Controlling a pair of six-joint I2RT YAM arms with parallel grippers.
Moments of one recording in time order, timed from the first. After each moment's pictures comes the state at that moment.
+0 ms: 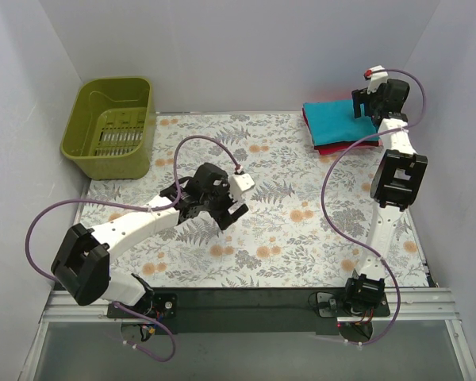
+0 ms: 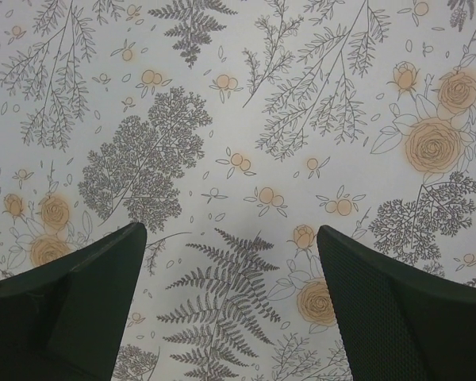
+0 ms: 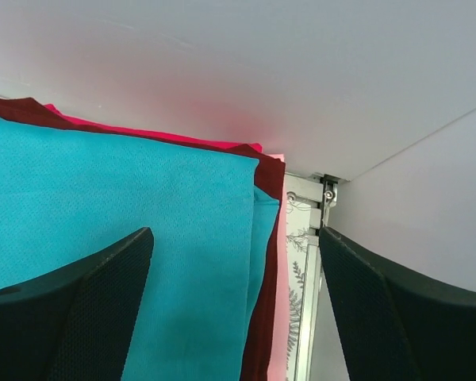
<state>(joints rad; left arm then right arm) -0.74 1.40 0.96 -0.37 0.15 0.31 -0.21 2.43 2.14 -0.07 -0.30 -0.39</state>
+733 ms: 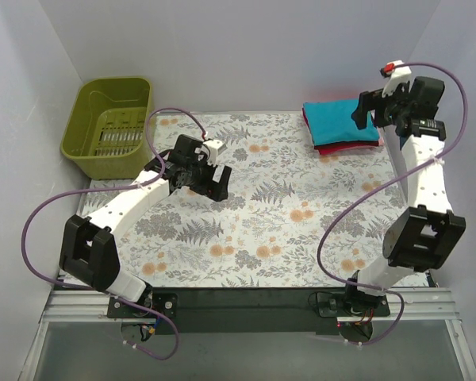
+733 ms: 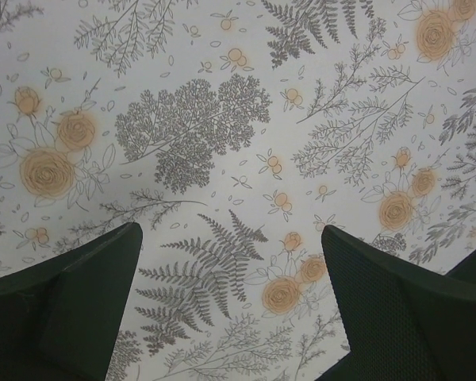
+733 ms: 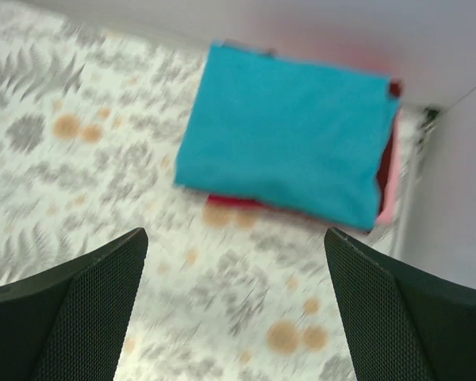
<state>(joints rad) -0.50 1.50 1.19 -0.57 0.24 -0.03 -0.20 1.62 1.64 -0.43 -0.48 -0.26</state>
